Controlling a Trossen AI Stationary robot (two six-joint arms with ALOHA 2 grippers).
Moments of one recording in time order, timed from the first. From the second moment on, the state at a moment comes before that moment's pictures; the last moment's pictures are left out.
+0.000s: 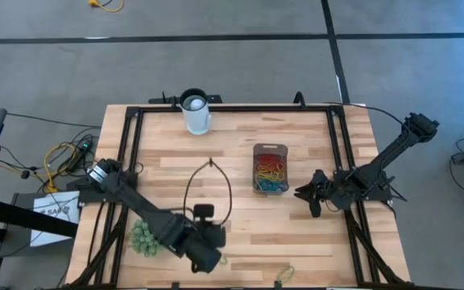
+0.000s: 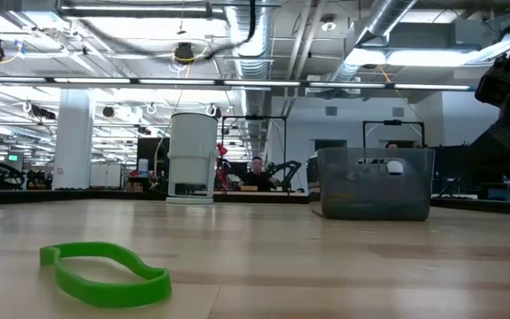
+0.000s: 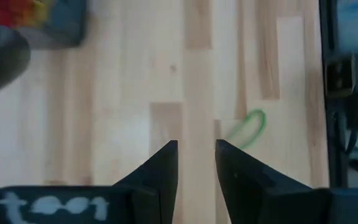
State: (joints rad) left arm -0.59 1.93 1.86 -1.15 -0.33 -0.51; right arm 0.70 0.69 0.07 -0.07 0.67 0.92
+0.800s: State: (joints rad) left arm -0.61 1.93 1.26 -0.34 -0.21 -0.57; right arm 0.70 0.69 0.07 -0.08 0.71 0.88
